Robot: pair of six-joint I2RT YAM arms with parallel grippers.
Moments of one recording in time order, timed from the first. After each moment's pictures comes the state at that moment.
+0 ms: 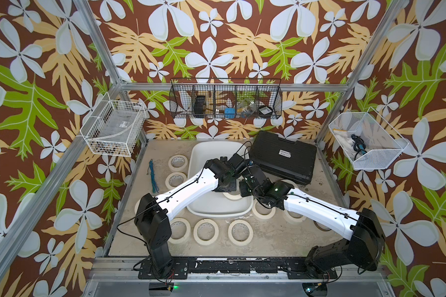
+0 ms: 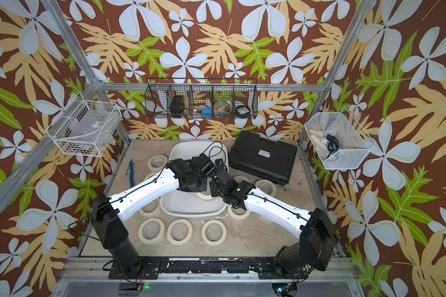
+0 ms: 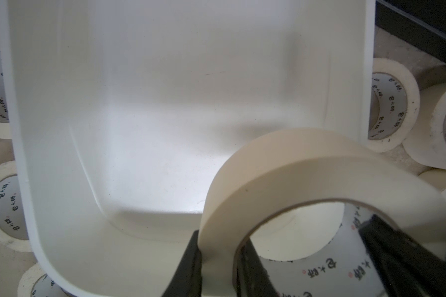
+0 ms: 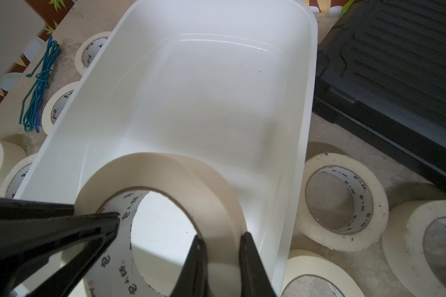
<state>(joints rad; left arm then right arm) -0.81 1.73 1.62 -1.12 -0.25 -0.77 0.82 1.48 1.15 -0.46 0.33 0.47</state>
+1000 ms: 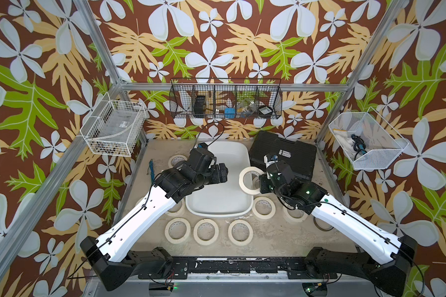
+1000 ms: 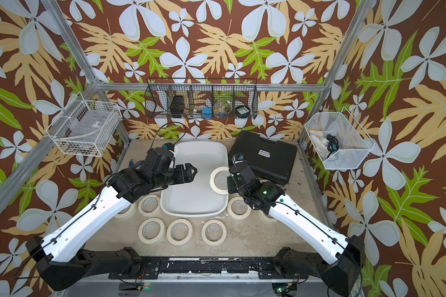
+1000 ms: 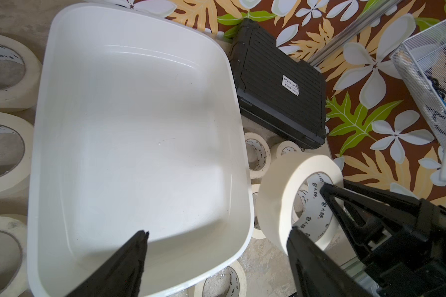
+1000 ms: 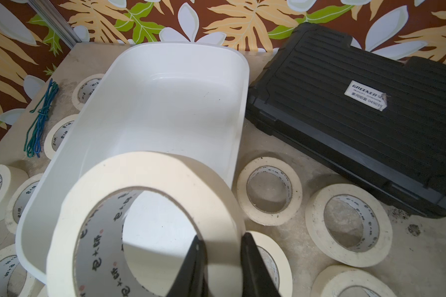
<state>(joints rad) -0.68 1.26 1.41 -0.84 -0.10 -0.68 0.72 1.18 1.13 -0.66 0.35 0.42</state>
